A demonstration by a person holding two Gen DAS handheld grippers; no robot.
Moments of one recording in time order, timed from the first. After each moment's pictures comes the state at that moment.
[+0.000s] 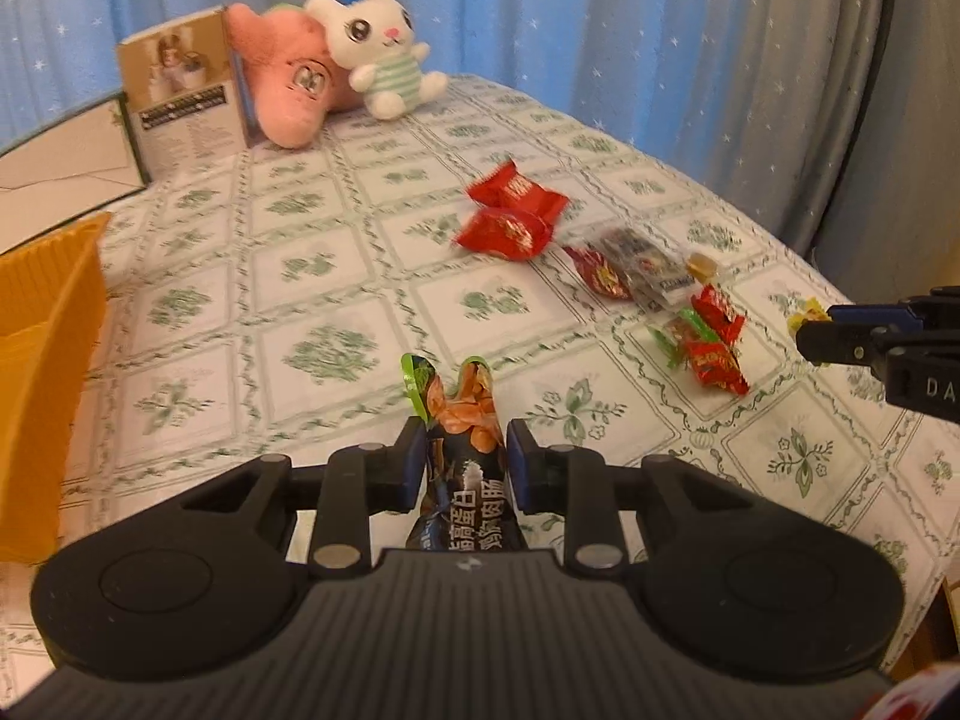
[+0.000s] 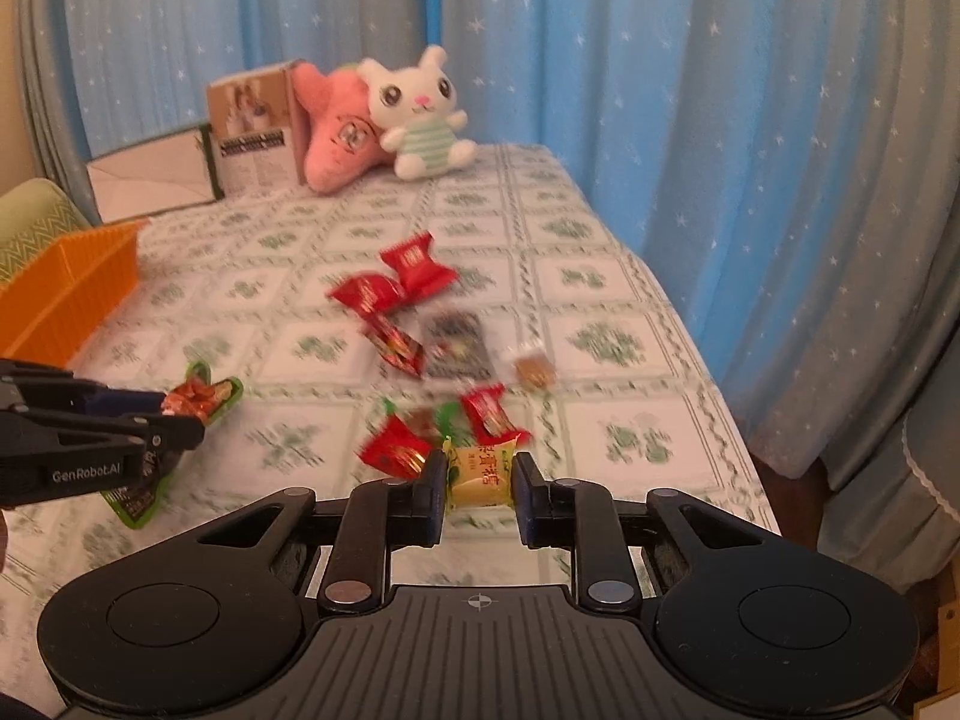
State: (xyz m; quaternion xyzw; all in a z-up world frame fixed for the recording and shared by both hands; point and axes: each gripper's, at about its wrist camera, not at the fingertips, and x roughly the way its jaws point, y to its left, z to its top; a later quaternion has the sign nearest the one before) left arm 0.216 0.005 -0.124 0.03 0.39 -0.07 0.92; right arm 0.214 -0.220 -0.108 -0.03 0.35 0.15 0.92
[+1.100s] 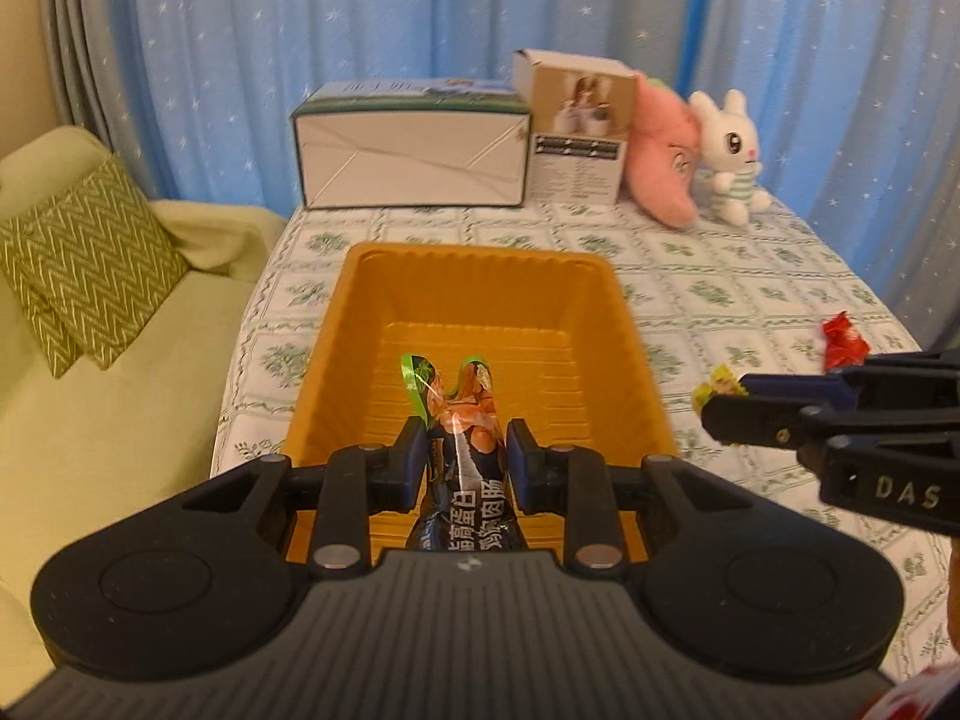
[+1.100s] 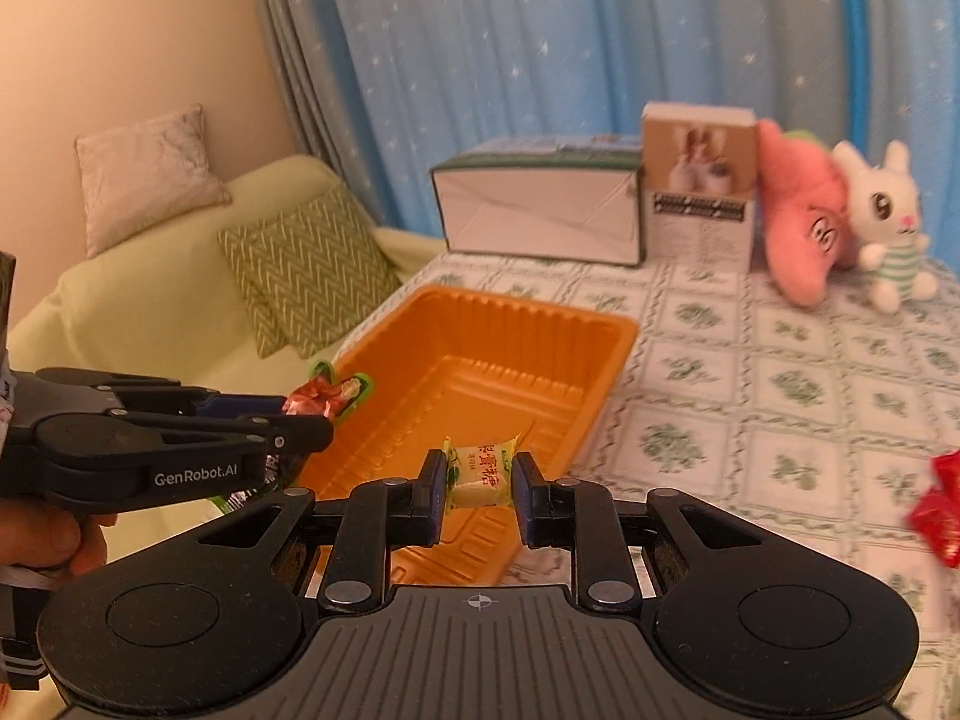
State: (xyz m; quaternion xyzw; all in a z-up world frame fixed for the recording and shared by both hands) left arm 0.180 0.302 -0.046 -0.05 0.37 0.08 0.92; right arm 0.234 0.104 -0.051 -0.02 0.35 0.40 0.85
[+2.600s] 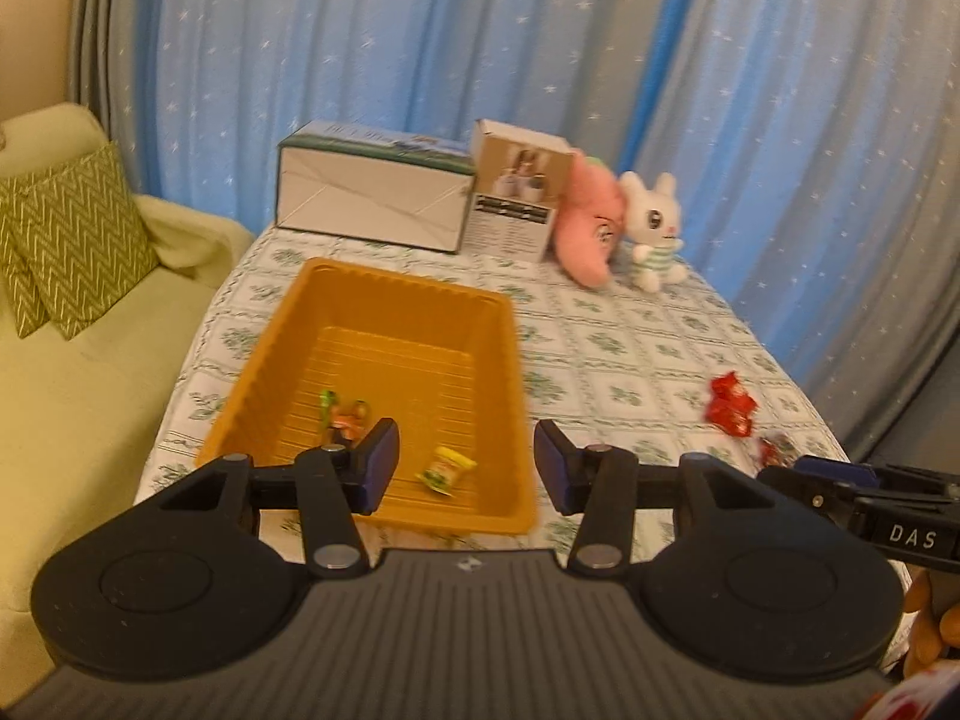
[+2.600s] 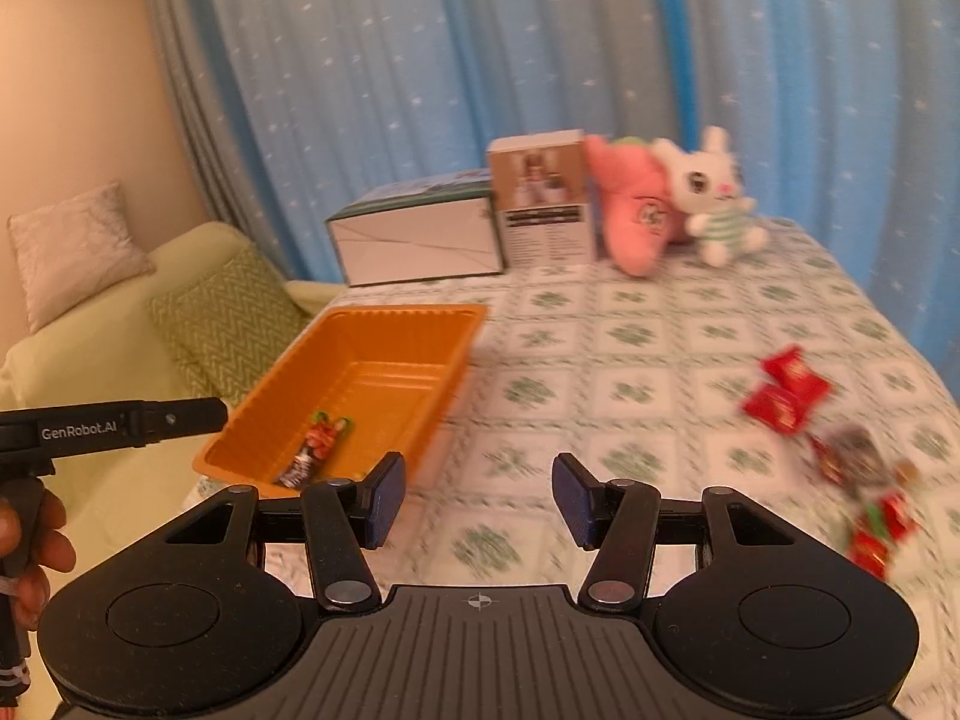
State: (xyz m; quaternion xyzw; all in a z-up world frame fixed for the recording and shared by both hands) left arm 0.094 0.239 -0.005 -0.12 0.30 0.06 0.94; right arm 0.156 -0.025 -0.018 0.04 0.33 0.29 0.90
